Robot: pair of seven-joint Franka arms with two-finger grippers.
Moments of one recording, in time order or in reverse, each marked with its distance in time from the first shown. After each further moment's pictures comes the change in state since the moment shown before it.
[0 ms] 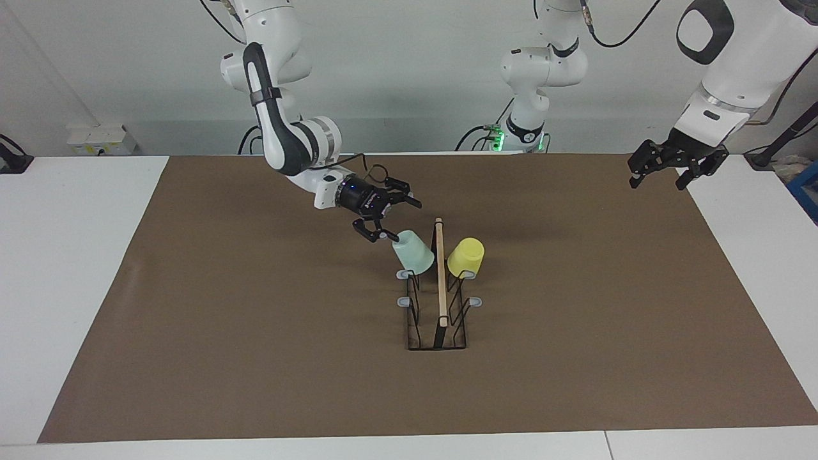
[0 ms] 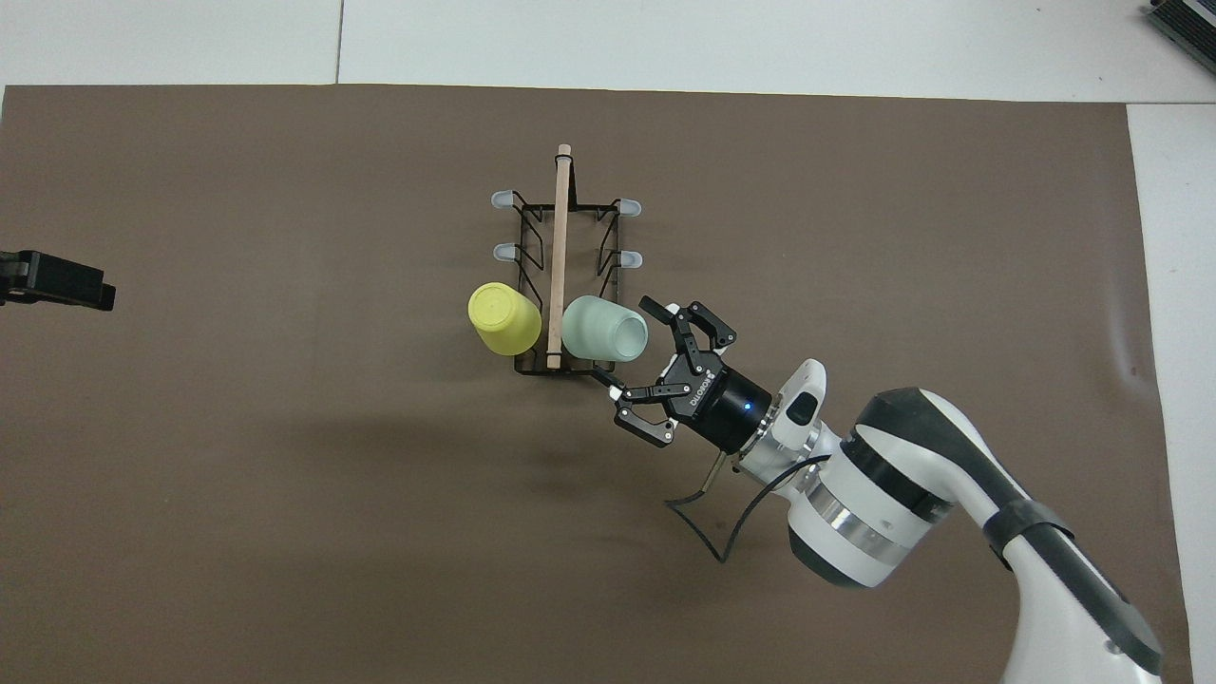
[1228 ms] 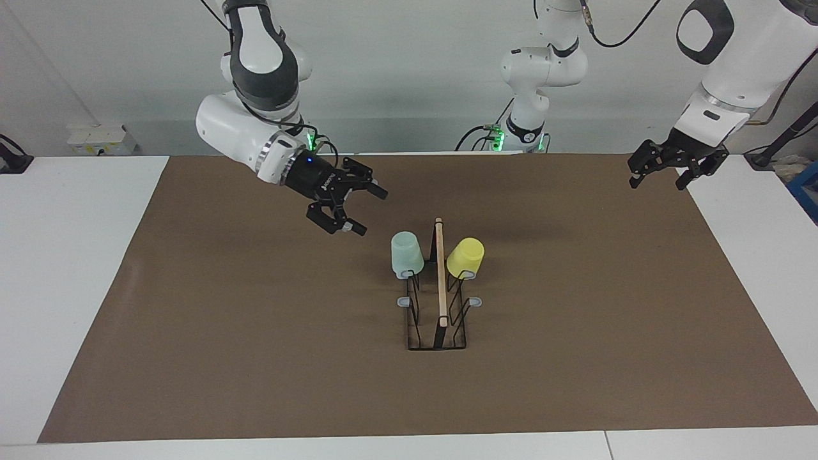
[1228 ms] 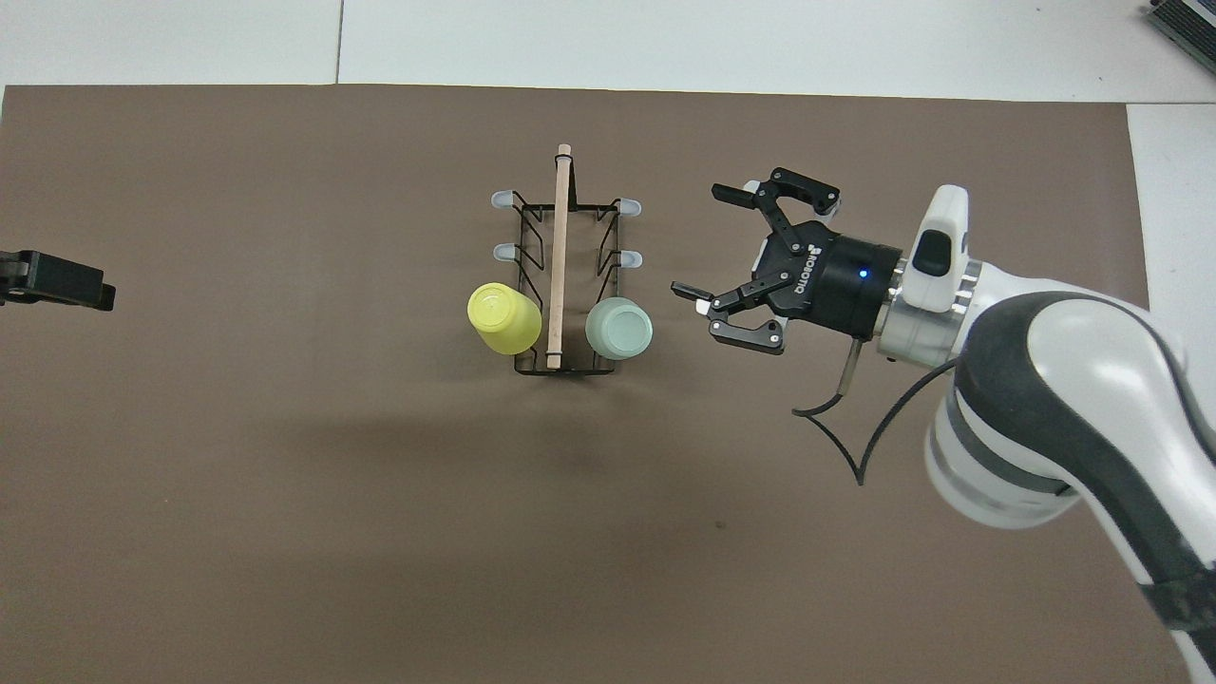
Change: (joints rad) left arm 0.000 0.000 0.000 0.000 0.000 0.000 0.000; right arm -0.204 -0.120 -0.014 0.345 -1.188 0.115 0.733
